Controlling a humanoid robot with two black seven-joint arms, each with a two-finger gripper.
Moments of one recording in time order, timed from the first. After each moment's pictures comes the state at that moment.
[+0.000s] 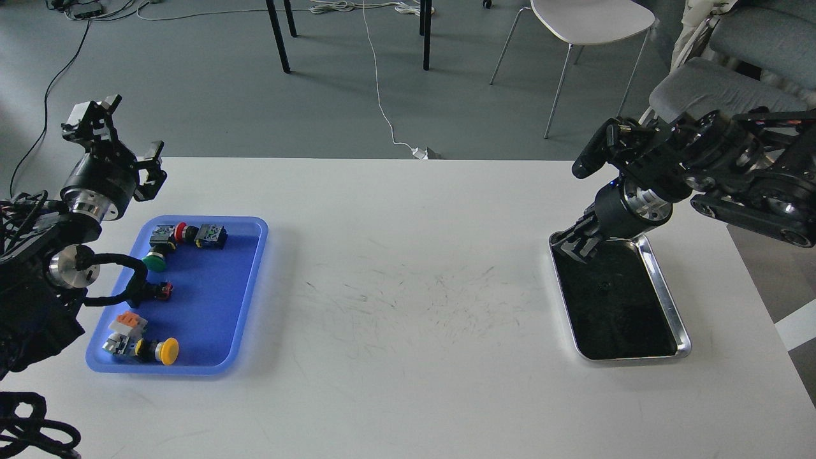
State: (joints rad) left arm -0.78 0.36 -0.56 -0.25 0.01 -0.49 -0.49; right arm 1.51 -0.53 -0.50 1.06 -1.68 0.49 0.49
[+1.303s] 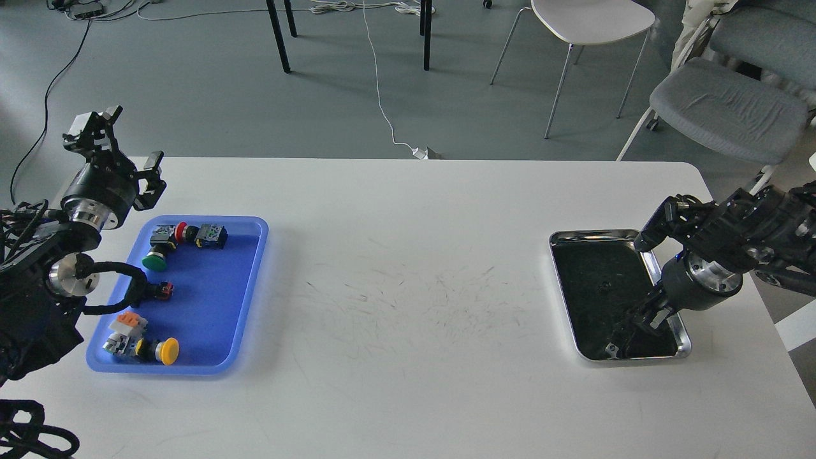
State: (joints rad) left arm -0.76 0.36 -0.56 -0.25 0.01 -0.49 -0.49; right arm 1.38 -0.65 -0.62 1.10 -1.74 0.49 0.49
